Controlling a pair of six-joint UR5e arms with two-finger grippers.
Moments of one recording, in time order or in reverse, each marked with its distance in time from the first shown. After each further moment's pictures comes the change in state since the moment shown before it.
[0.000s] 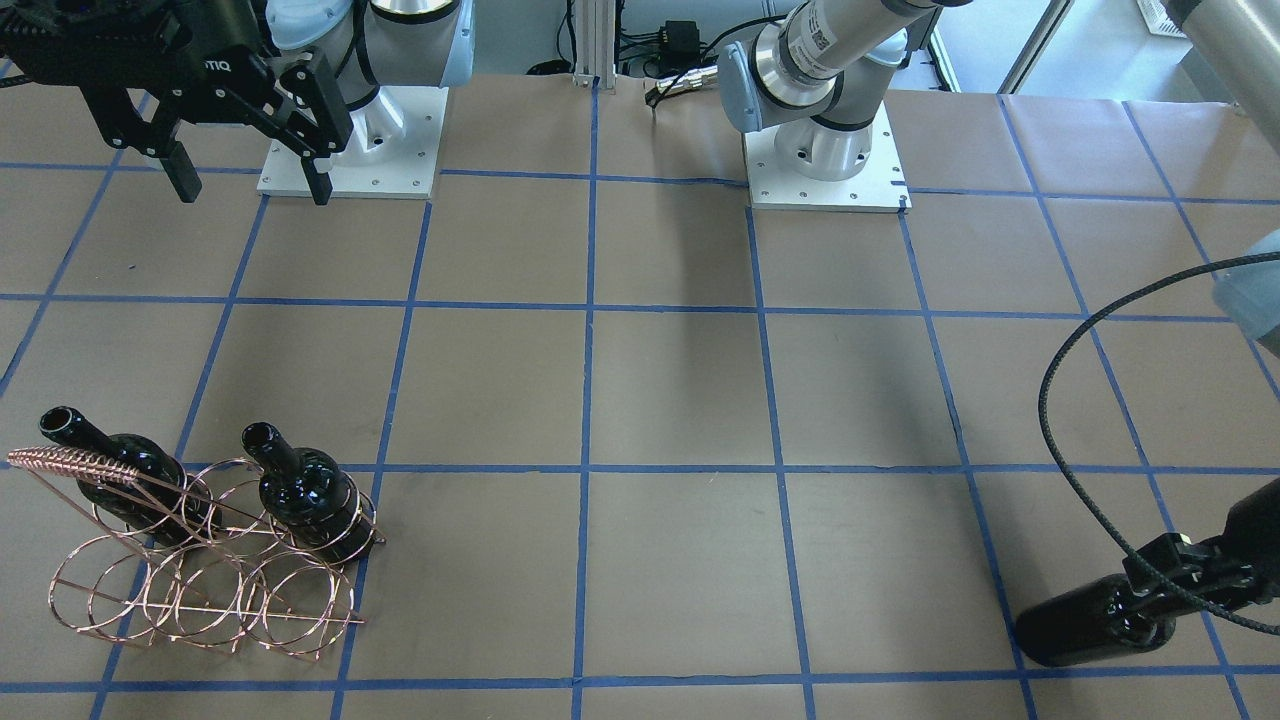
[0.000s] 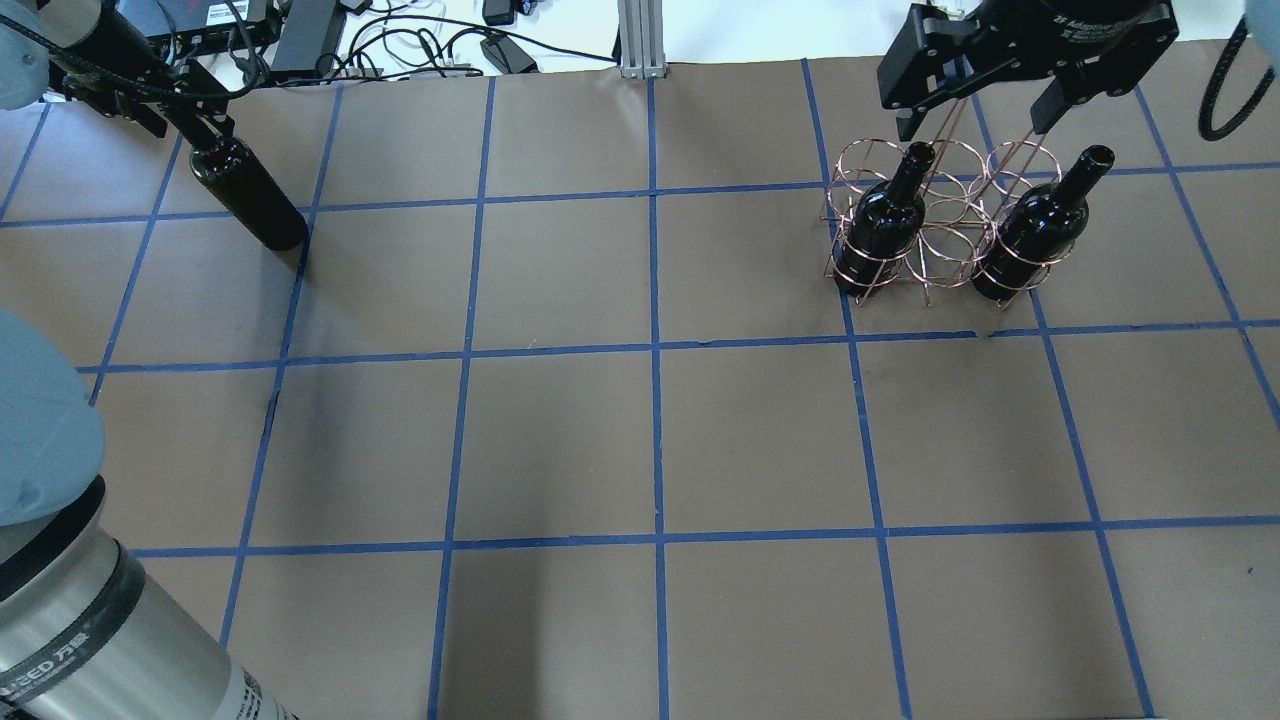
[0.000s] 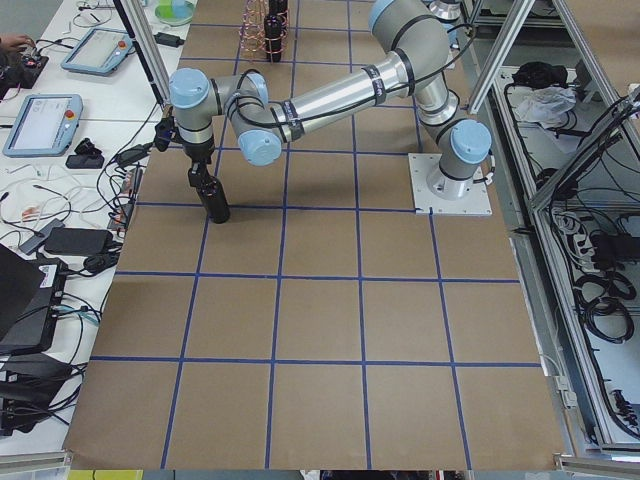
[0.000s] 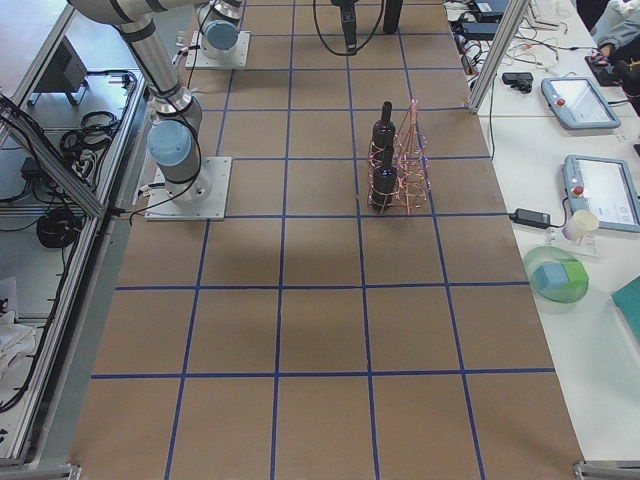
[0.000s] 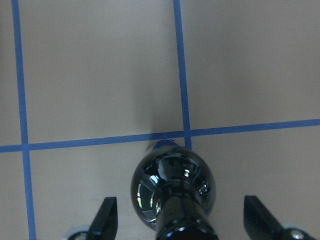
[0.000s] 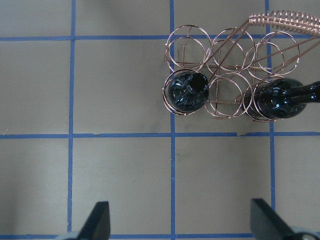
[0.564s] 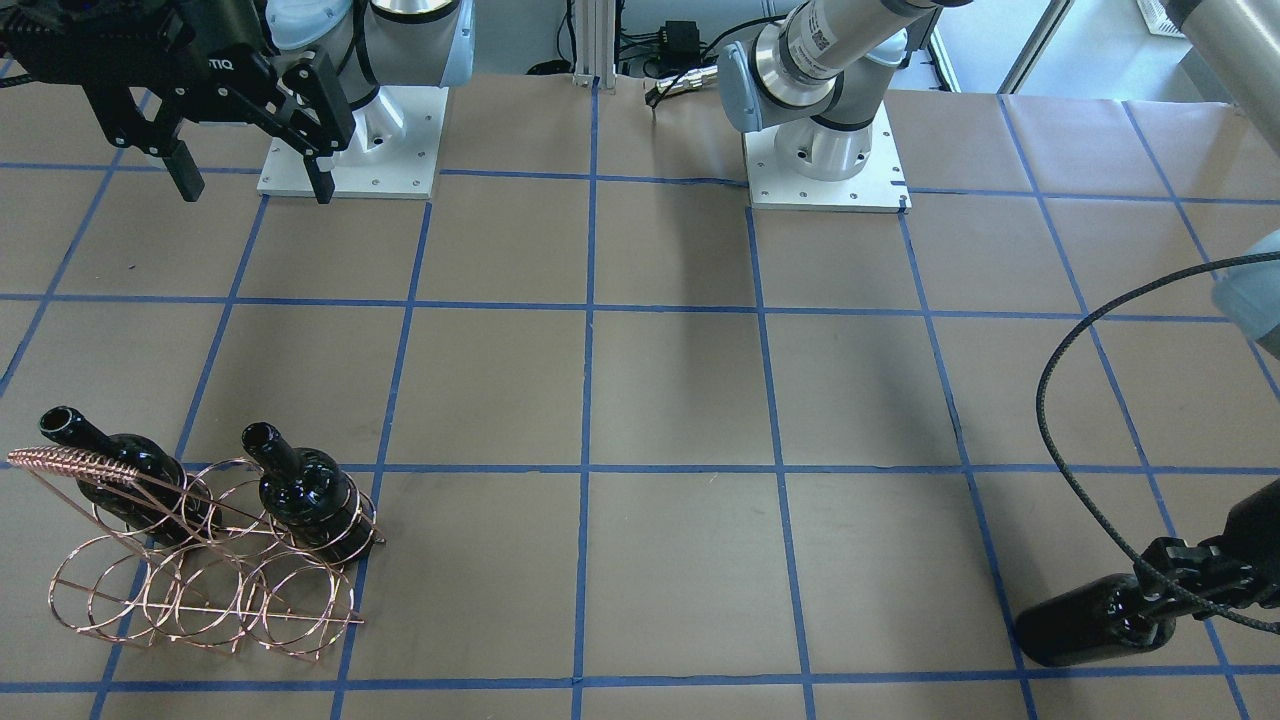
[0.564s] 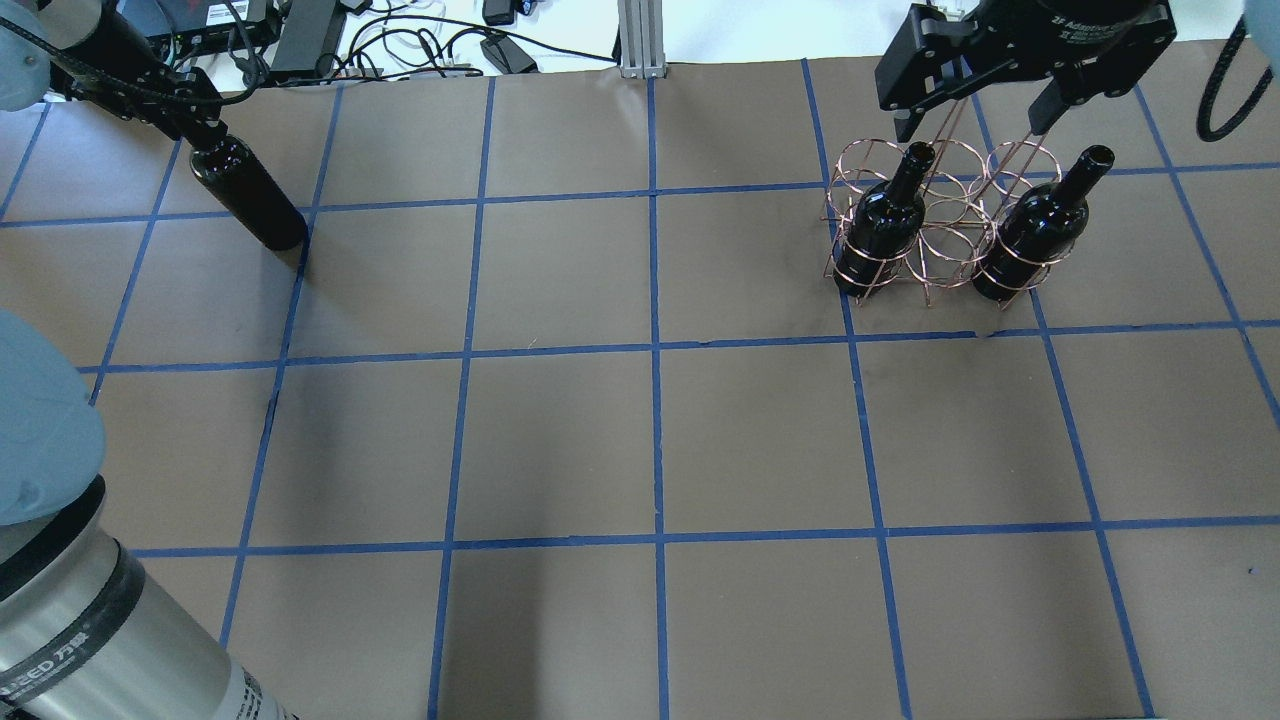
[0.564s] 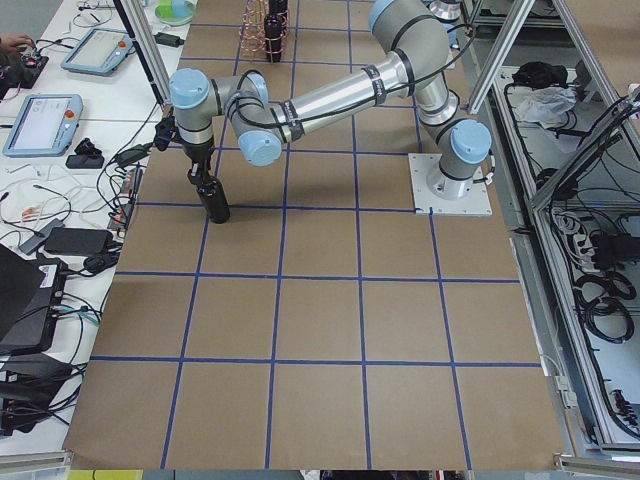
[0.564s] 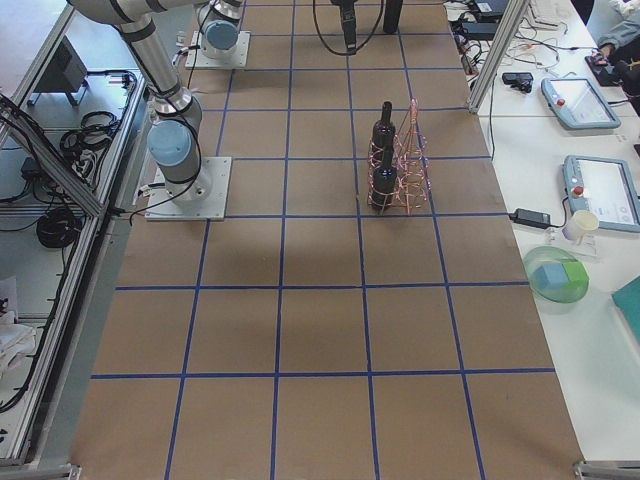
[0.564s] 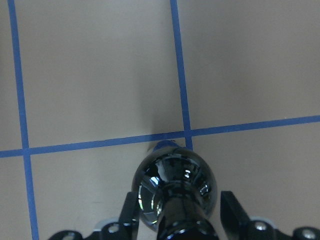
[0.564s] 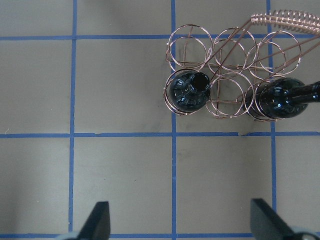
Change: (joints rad) left arm 0.000 -0.001 0.000 0.008 -0.001 0.027; right arm 0.002 -0.001 0.000 0.001 0.003 0.001
